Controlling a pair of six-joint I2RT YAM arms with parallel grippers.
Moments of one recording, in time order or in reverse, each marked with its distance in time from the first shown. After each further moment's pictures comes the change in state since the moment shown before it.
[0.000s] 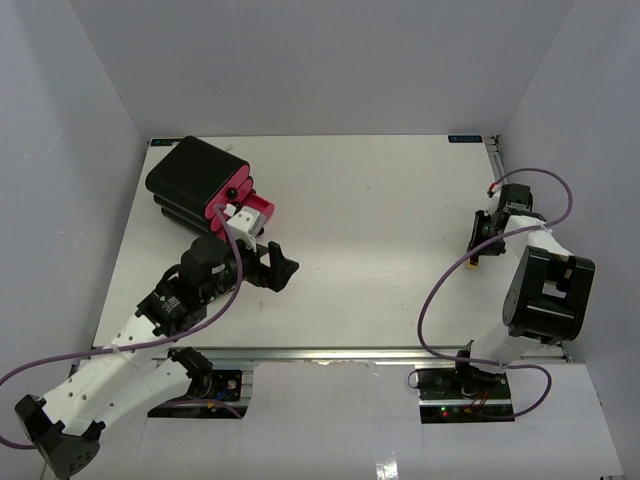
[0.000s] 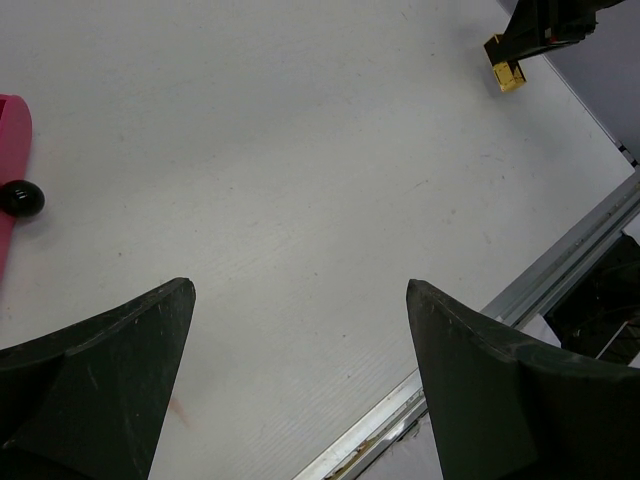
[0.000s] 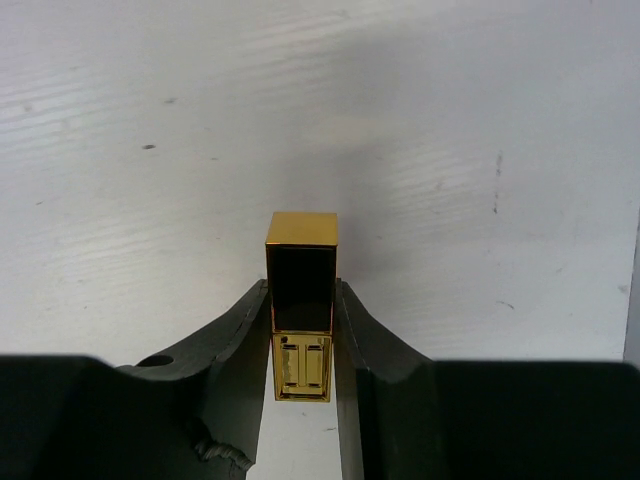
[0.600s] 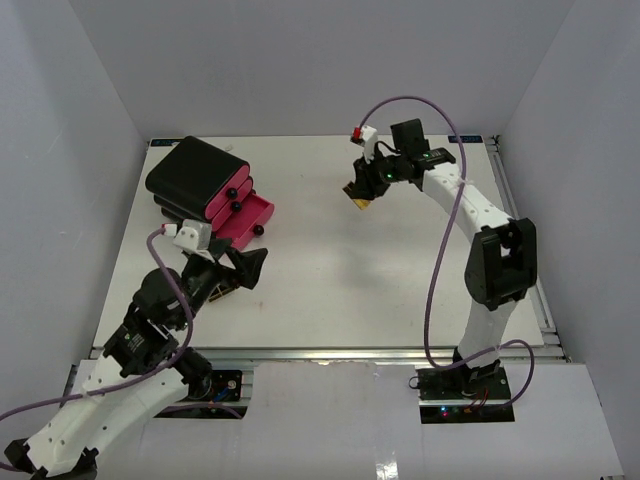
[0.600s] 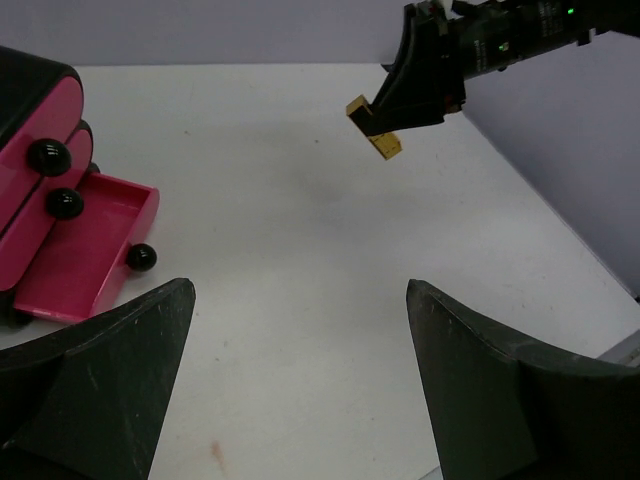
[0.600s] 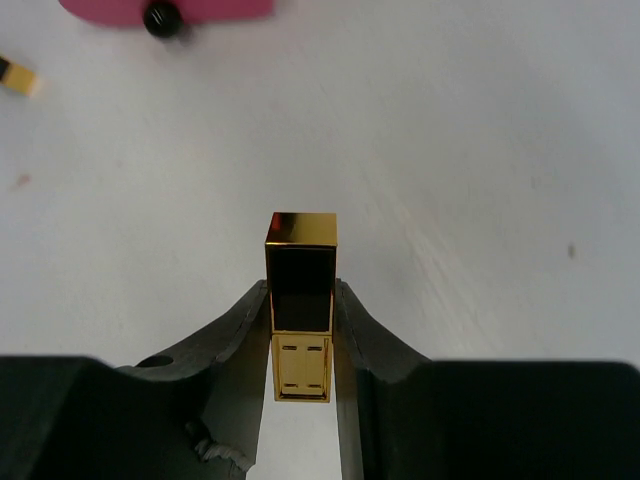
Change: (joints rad) left arm 0.006 -0.316 -0.067 0.051 -0.246 0.000; right arm 0.624 0.289 0.691 -0.086 -0.559 -0.339
